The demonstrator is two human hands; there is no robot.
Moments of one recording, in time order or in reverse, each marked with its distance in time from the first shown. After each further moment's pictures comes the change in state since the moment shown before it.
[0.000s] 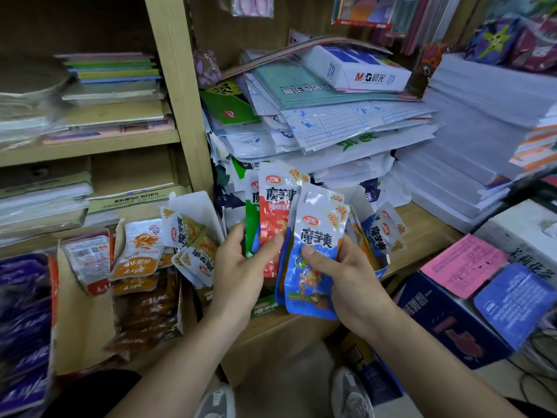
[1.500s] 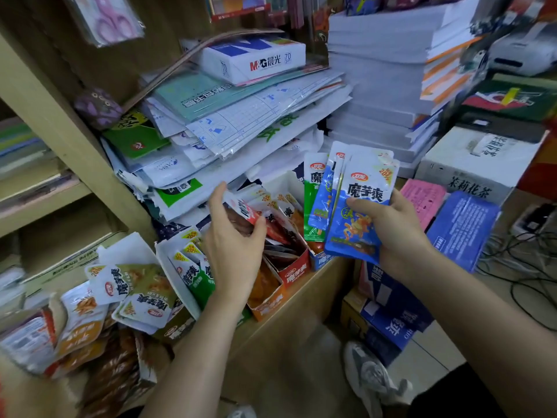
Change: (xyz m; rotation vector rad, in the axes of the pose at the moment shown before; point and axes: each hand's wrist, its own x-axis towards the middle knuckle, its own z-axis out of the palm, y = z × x) left_hand 0.043 -0.023 0.083 0.754 0.068 0.535; right_hand -0.014 -0.062 -0.117 0.097 0.558 -0.161
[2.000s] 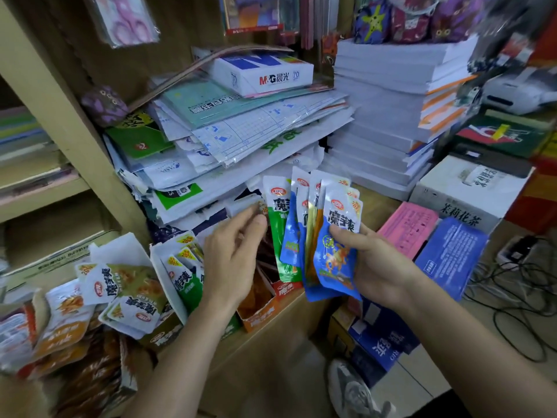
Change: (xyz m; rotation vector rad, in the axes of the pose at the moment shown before) left_hand -0.003 0.024 -0.026 -0.310 -0.290 -0.106; right_hand -0.007 0.006 0.001 0.116 -0.443 0.284
